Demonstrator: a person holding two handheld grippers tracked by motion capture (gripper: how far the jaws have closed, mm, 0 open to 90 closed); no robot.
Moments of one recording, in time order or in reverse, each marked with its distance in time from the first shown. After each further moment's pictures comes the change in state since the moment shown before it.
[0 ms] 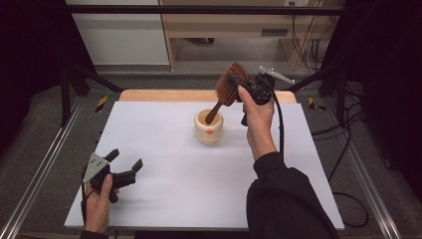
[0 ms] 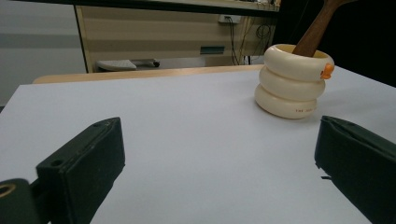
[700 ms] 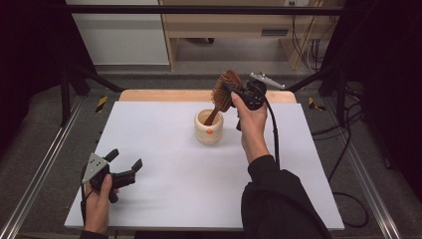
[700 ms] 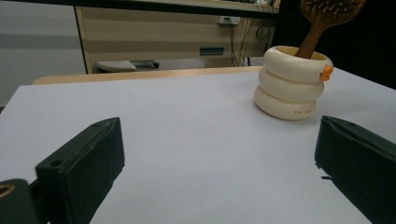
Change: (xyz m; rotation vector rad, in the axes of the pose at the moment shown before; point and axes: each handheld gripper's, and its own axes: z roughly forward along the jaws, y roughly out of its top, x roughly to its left) left arm 0.001 0.000 -0.001 -0.005 -0.002 -0.006; right arm 0.001 -0.022 0.013 0.040 -0.022 -0.026
